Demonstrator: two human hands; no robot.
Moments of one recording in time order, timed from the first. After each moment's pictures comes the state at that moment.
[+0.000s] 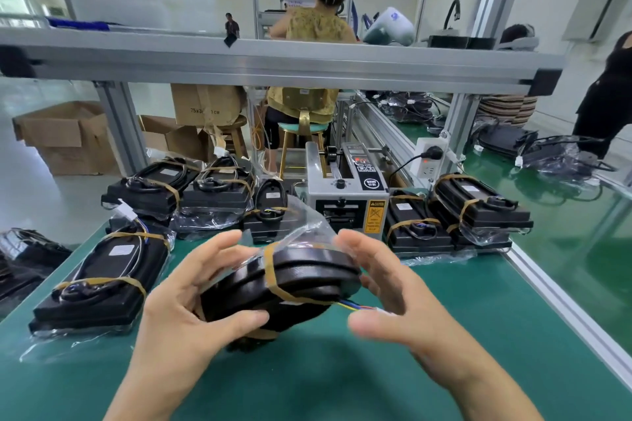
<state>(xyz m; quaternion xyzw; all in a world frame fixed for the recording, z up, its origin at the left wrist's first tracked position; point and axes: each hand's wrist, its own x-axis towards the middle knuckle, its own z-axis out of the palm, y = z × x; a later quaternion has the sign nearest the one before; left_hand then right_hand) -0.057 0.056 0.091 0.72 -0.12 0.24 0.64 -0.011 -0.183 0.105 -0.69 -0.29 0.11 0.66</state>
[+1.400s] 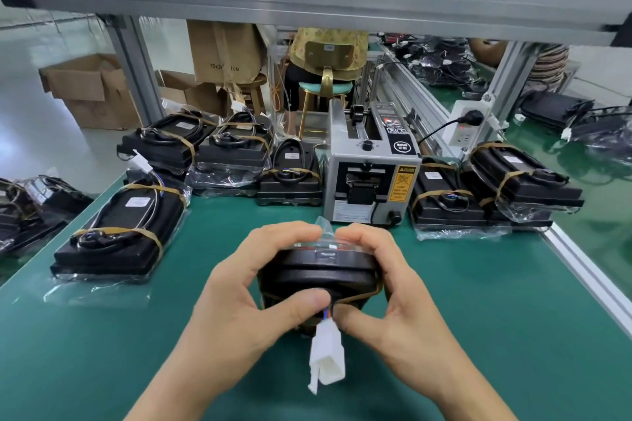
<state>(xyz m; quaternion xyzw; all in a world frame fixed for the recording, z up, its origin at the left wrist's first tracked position) -0.065 0.026 0.092 0.79 -0.14 0.18 0.57 -0.029 -0.154 0.088 -0.73 -0.30 0.01 0.61</state>
